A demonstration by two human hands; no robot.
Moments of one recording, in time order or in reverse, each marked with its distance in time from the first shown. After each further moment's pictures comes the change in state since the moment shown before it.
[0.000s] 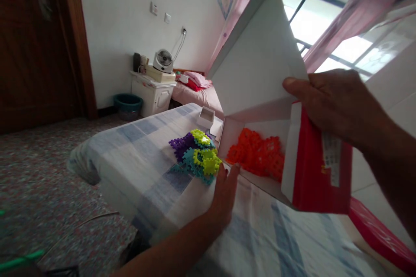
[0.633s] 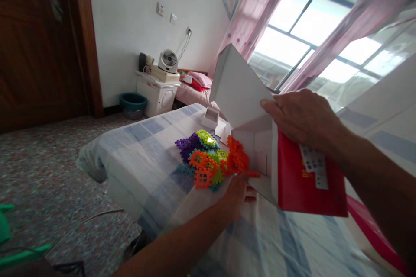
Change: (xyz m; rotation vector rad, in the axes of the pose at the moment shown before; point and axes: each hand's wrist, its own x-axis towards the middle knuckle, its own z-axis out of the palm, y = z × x) left_hand 0.014 -0.006 0.006 -0.036 -0.263 -0.239; right_hand 0.015 -0.040 -0.010 -0.066 -0.230 -0.029
